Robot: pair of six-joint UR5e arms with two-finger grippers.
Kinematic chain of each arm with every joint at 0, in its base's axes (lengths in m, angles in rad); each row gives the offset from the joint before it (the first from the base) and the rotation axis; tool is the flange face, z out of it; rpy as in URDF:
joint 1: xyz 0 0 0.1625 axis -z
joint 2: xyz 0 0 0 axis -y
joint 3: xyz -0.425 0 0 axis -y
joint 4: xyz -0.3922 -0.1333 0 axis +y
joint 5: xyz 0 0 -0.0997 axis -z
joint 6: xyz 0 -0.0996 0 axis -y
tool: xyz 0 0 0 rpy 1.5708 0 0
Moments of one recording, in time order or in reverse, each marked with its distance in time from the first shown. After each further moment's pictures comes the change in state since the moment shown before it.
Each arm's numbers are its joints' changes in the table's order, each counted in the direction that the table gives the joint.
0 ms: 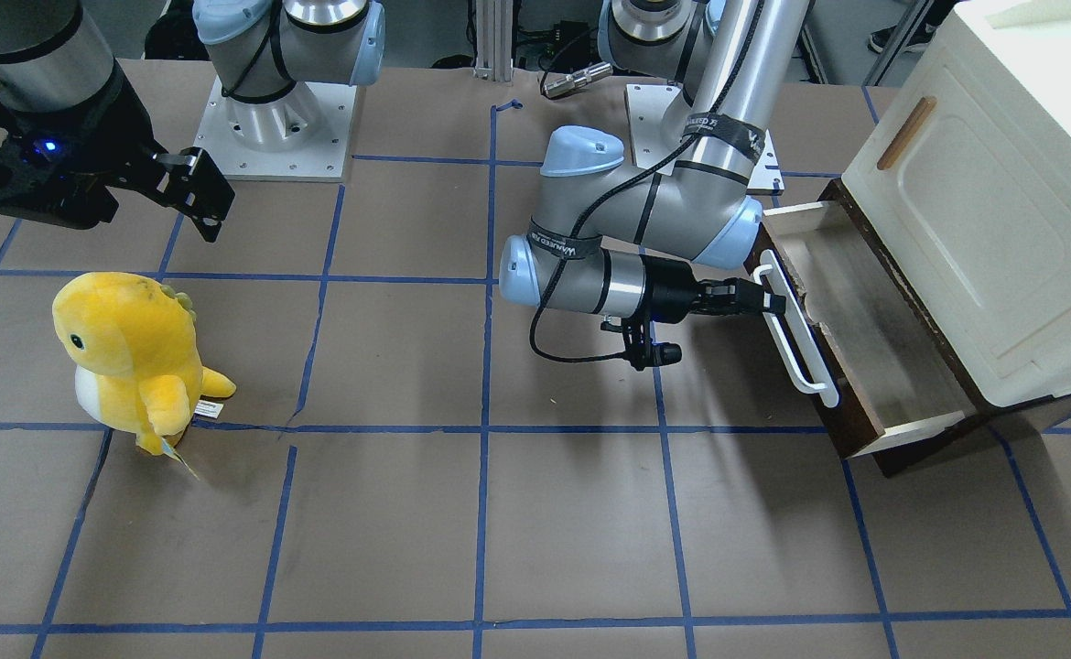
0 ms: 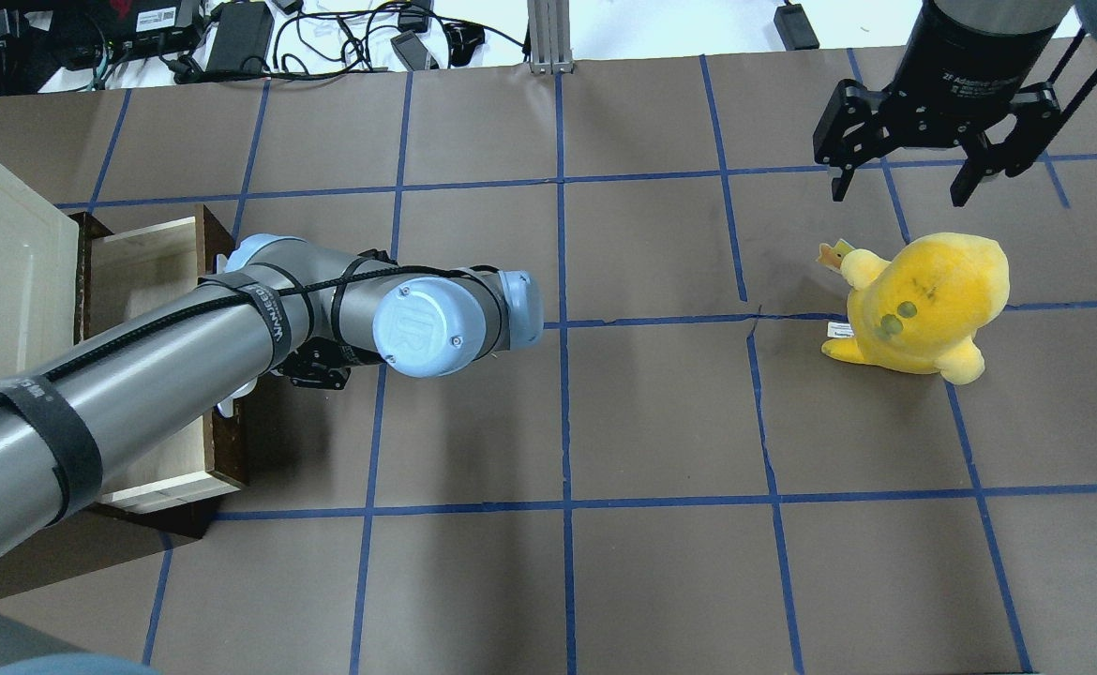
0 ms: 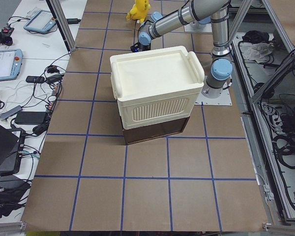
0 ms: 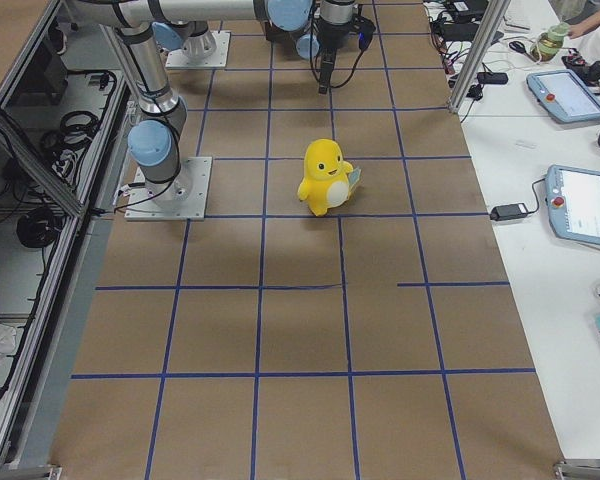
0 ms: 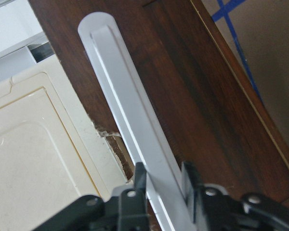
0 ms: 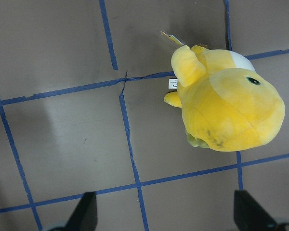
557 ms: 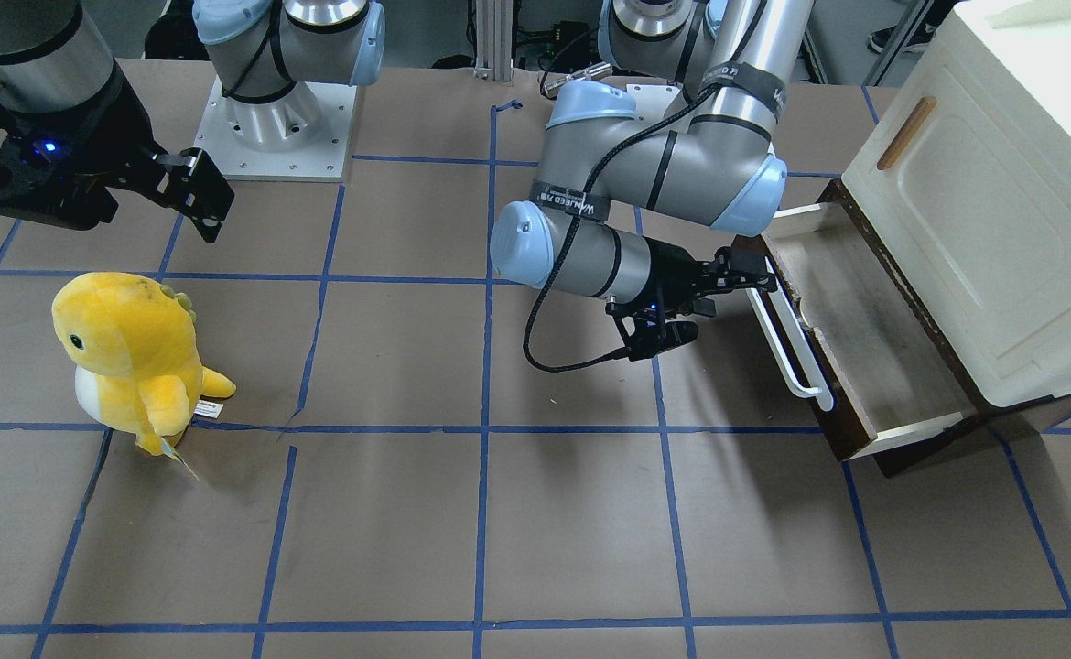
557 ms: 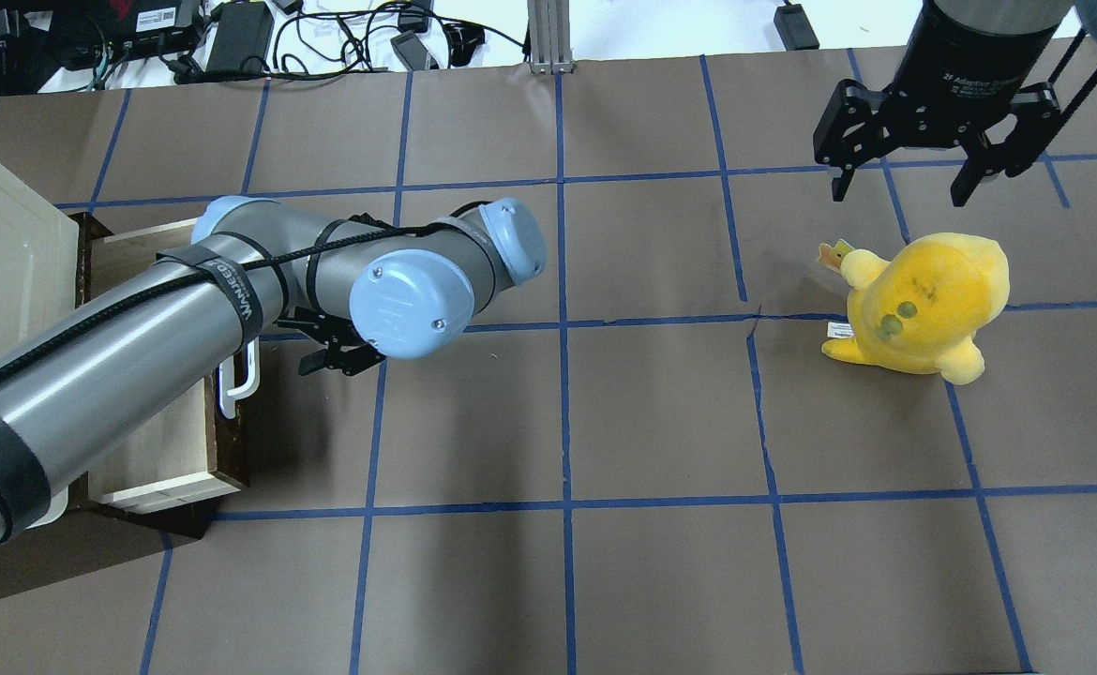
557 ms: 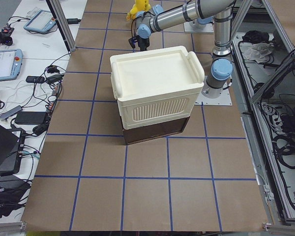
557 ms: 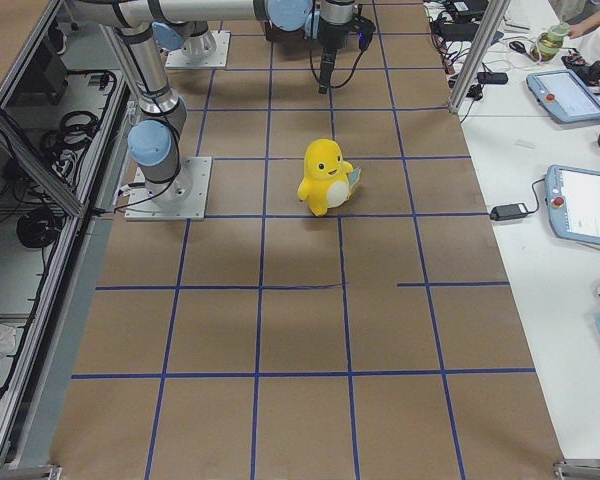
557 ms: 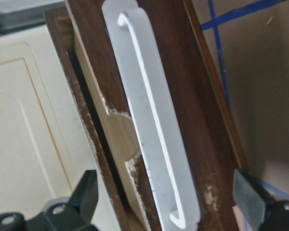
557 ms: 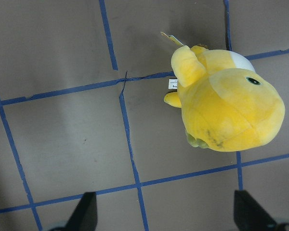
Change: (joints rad) left arm -0.004 0.085 0.098 -0.148 -0.324 0.039; right arm 0.000 0.000 0.000 0.000 0.000 0.000
